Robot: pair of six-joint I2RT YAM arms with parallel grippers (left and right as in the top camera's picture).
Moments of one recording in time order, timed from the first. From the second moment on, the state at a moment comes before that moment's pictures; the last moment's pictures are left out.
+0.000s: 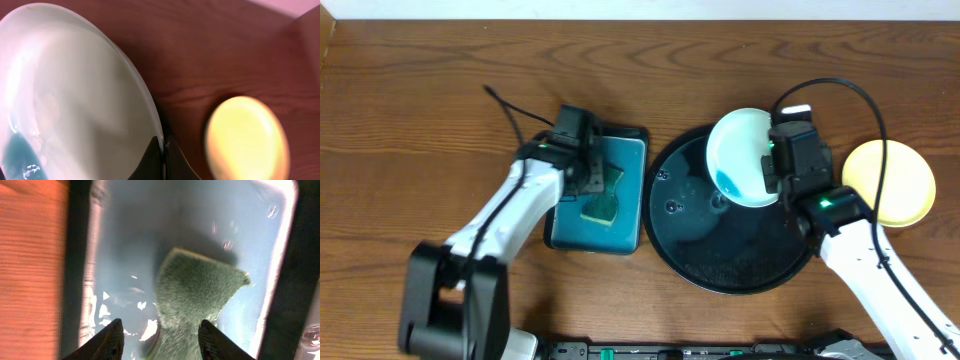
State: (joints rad) left arm -0.25 1.61 1.04 -0.67 0.02 -0.33; right arm 0.37 1.28 0.90 -0.47 0.53 0.01
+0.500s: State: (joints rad) left arm -0.23 1.54 1.04 -0.71 0.02 -0.33; right arm 0.62 1.28 0.90 -0.34 0.87 -0.28
